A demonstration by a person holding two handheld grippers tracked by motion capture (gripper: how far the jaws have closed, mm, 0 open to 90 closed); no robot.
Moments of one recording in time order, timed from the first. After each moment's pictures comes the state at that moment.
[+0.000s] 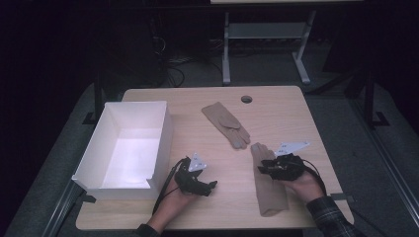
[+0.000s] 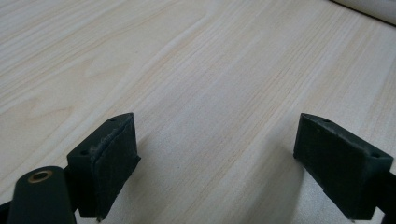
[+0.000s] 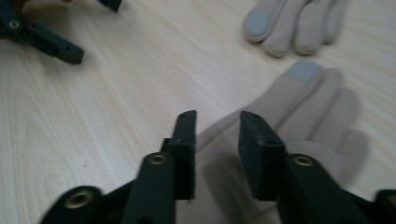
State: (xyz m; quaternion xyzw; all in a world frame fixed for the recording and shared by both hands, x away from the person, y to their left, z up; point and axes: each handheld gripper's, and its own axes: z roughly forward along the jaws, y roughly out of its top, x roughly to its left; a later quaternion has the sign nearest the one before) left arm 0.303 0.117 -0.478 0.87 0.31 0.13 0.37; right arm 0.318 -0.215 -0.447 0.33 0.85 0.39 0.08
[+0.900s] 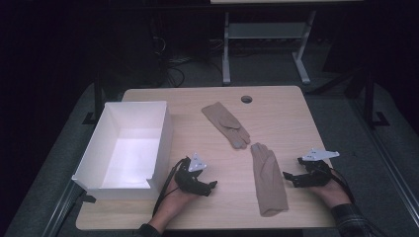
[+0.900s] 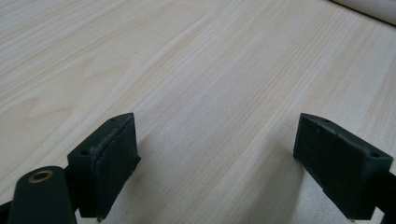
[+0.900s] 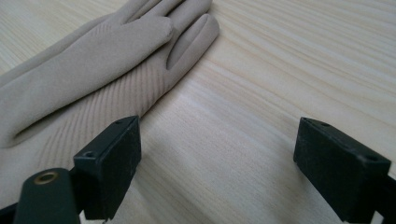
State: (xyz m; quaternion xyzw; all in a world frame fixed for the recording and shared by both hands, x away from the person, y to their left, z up) left arm 0.302 0.117 -0.478 0.87 0.31 0.13 0.37; right arm 0.308 -0.293 -0.482 0.41 0.82 0.36 0.16
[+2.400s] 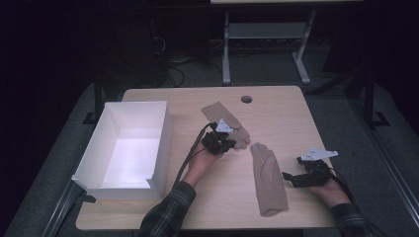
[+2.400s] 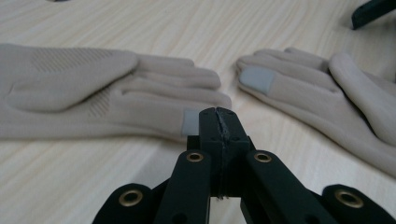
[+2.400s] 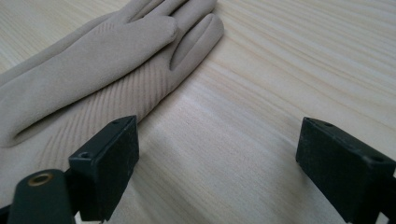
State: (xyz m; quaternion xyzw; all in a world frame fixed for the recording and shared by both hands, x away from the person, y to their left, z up) left arm 0.404 0.038 -0.442 0.87 0.27 0.10 0.40; right arm 0.310 -0.291 -0.482 0.41 0.82 0.36 0.15
